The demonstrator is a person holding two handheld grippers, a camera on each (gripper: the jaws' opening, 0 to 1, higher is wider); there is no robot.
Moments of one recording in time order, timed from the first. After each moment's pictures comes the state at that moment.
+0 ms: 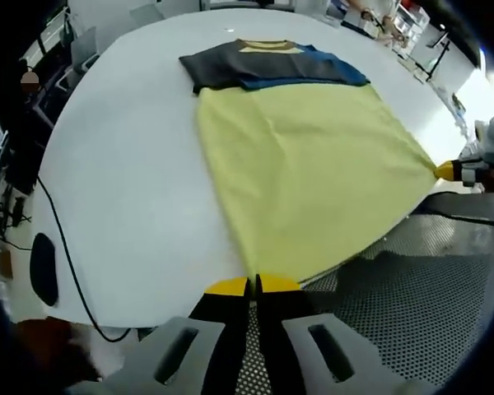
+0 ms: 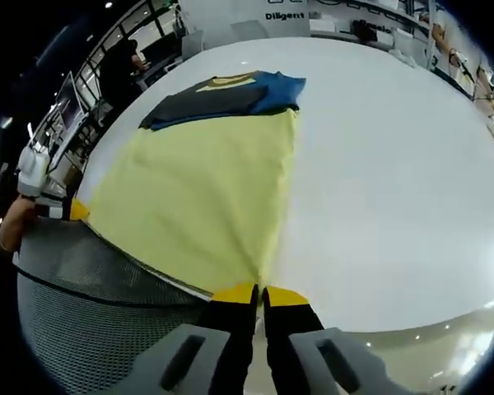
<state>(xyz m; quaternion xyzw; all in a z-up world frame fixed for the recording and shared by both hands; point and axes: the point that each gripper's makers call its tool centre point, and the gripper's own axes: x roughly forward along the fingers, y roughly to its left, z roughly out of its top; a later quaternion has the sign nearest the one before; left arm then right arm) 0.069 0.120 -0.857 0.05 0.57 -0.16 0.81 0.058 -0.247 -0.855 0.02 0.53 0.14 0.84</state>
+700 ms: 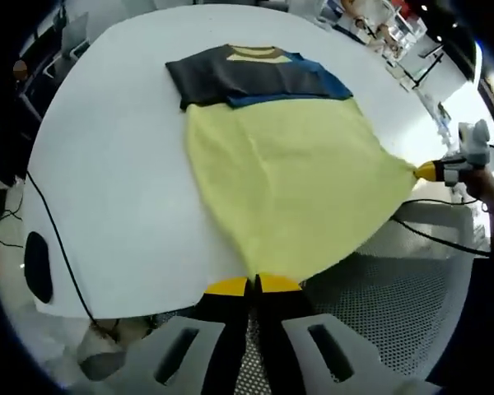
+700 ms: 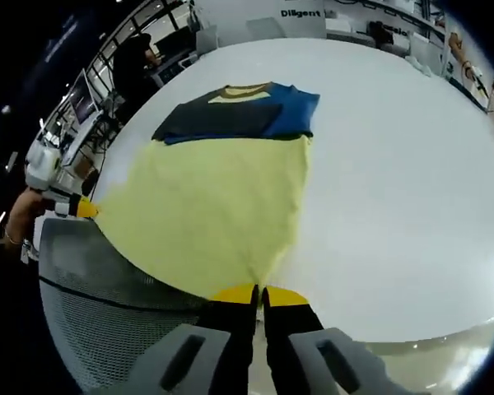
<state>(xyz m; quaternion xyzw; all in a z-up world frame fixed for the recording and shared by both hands) 0.077 0.104 -0.812 0.00 0.57 -0.19 0.80 0.083 -0.241 -0.806 0.01 0.52 0.18 0.84</state>
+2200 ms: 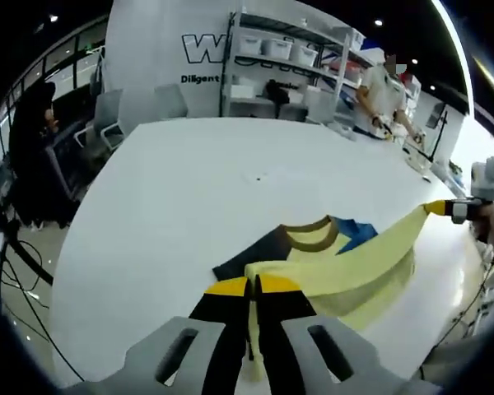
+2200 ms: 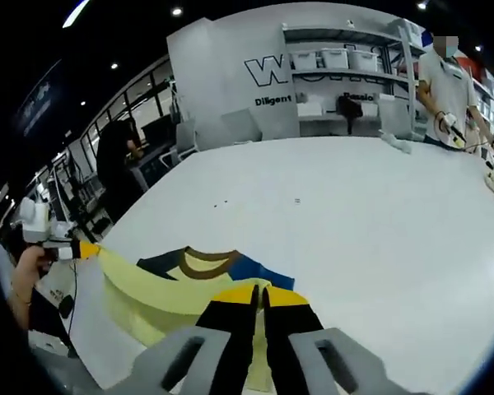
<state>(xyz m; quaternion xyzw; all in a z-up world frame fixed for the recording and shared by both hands) 0.350 0.103 -0.744 -0.01 0.34 -0.14 0.93 0.339 -0.238 -0.727 0.07 0.31 0.12 0.94</state>
